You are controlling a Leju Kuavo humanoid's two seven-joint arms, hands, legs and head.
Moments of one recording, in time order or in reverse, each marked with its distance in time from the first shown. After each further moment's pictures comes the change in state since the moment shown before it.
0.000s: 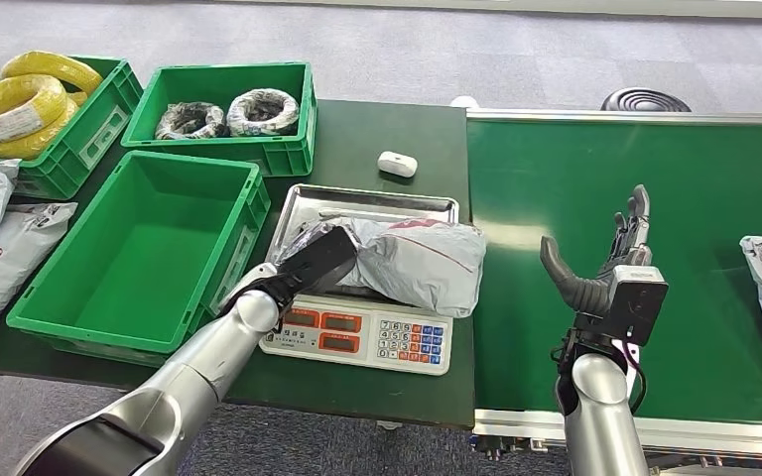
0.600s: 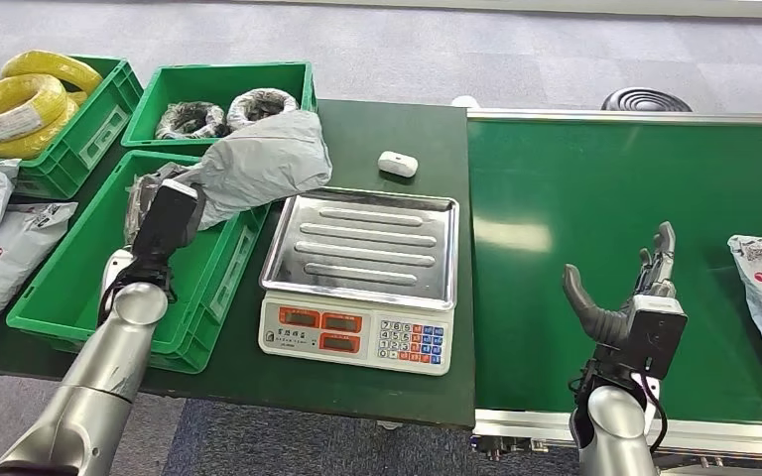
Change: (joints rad) left arm 0.143 0.227 0.239 -0.398 0.019 0.288 0.025; right arm 0.109 -0.010 -0.051 -0.056 0.012 -0.038 0.024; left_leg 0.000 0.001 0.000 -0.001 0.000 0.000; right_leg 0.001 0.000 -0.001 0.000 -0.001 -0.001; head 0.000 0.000
